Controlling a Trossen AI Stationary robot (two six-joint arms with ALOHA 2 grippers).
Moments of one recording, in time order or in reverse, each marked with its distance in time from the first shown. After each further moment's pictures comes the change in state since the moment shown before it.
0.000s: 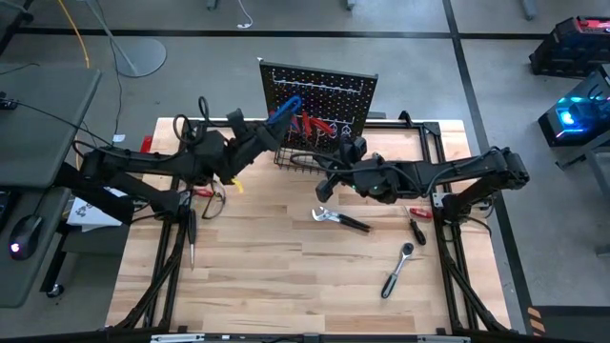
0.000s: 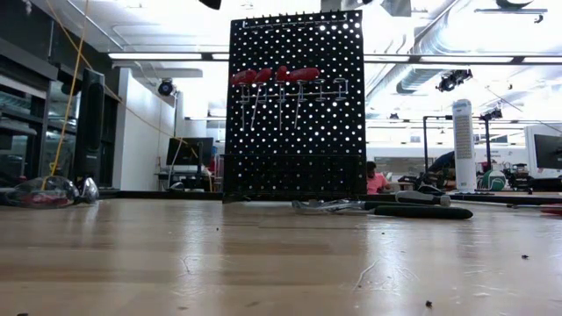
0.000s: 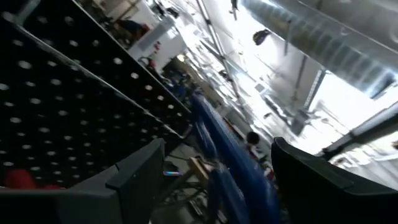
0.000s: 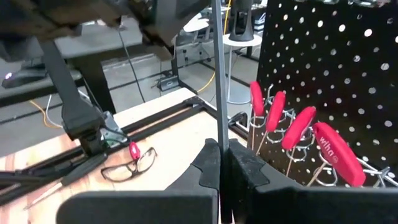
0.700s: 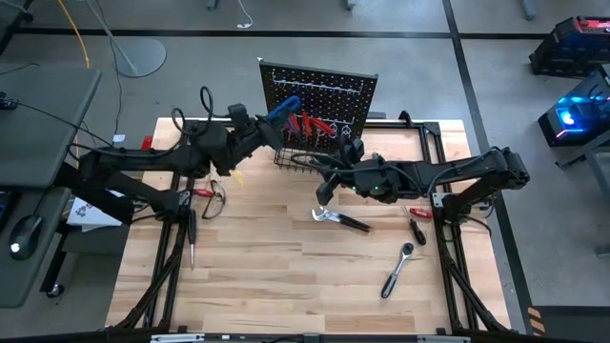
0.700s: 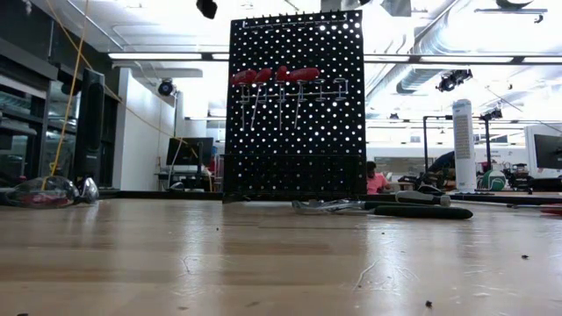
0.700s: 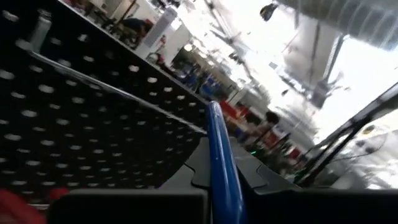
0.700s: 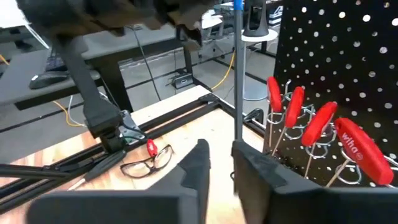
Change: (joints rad) left arm 0.079 -0.030 0.000 -0.129 0.100 0.092; right arm 0.009 -0.001 0.000 0.002 -0.062 0.034
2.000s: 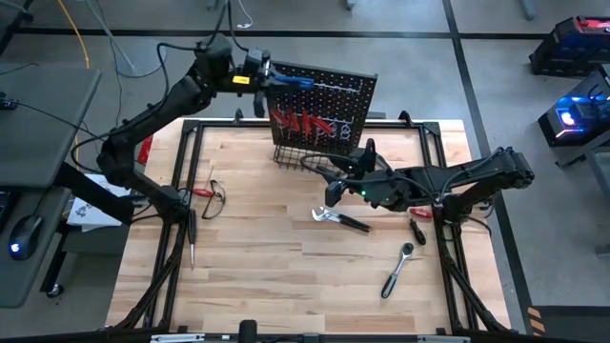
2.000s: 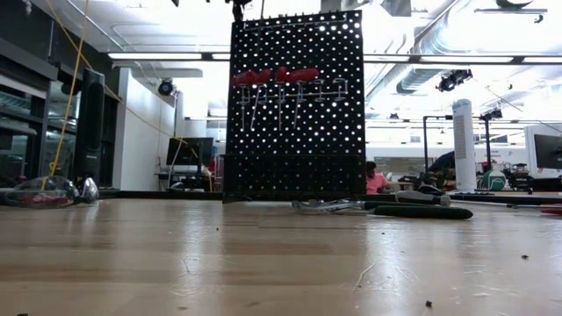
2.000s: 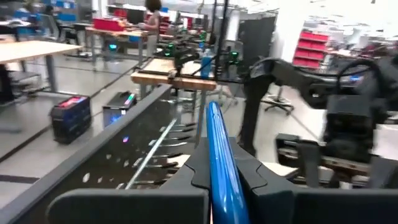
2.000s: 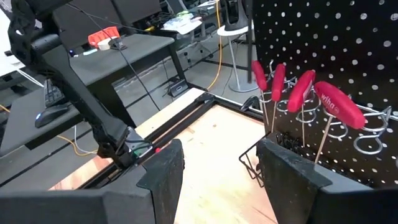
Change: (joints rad) left arm 0.609 0.226 0.483 -0.499 1.316 0.523; right arm 0.076 -0.045 0.001 -0.103 0.143 0.283
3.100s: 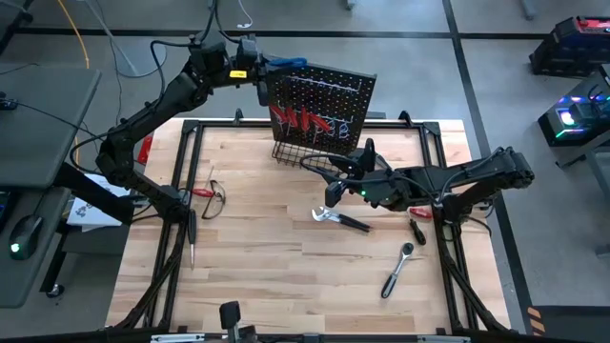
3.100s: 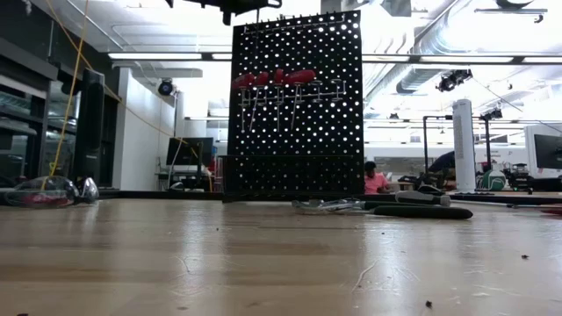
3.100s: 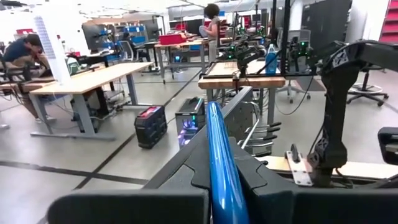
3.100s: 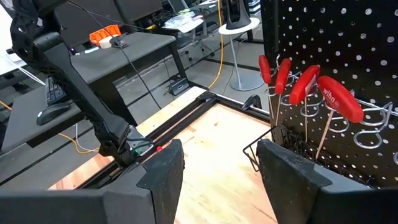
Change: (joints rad) left arm 0.051 -0.007 0.000 0.012 -0.206 0.181; right arm 0.000 0.000 0.000 -0.001 -0.011 -0.002
